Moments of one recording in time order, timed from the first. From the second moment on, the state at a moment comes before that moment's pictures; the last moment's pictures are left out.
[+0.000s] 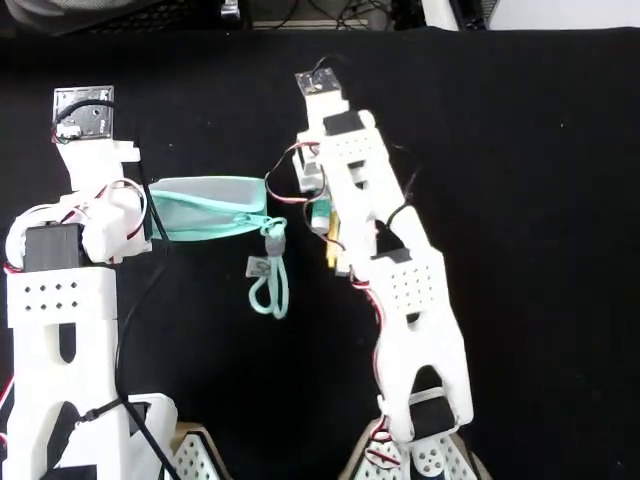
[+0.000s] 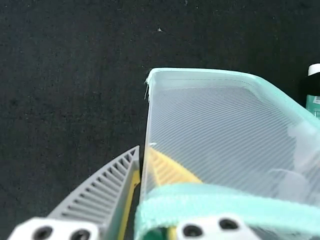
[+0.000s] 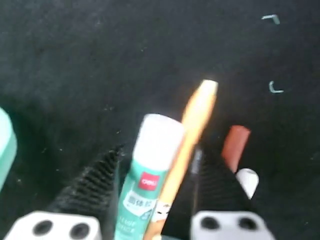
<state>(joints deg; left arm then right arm) -10.7 -32.8 28.8 71.8 -2.1 -16.3 55.0 -42.9 74.2 -1.8</state>
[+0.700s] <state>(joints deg) -10.7 -32.8 28.9 71.7 -2.1 -18.3 56.5 -45.8 84.3 6.1</state>
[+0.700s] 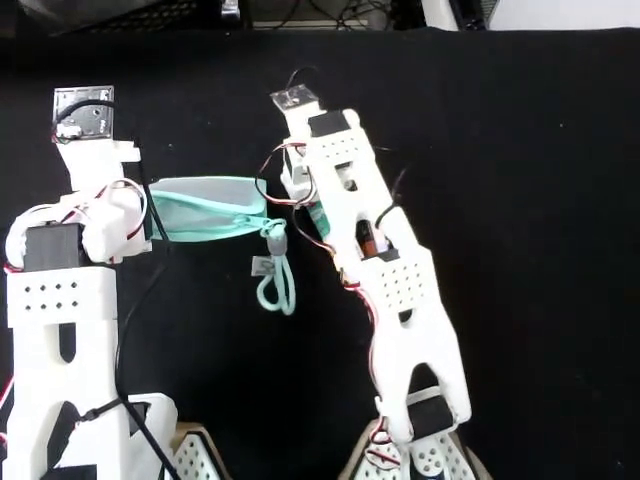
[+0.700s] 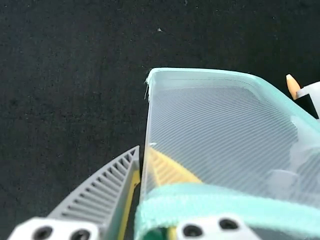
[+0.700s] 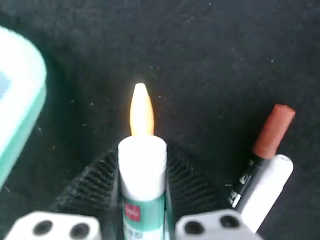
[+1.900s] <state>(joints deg) -10.7 -32.8 28.9 71.7 -2.1 -20.3 55.0 -45.8 84.1 11.6</state>
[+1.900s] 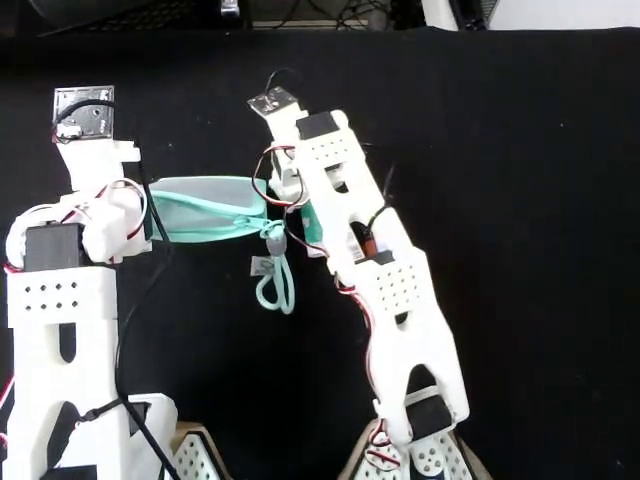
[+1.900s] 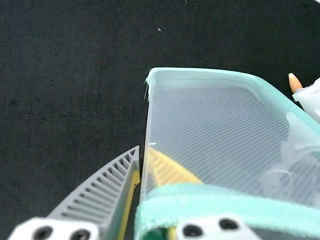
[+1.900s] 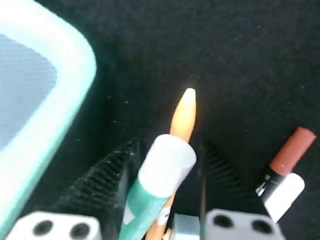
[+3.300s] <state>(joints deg) -10.7 -32.8 28.9 71.7 -2.1 2.4 -1.9 27.6 50.1 22.9</state>
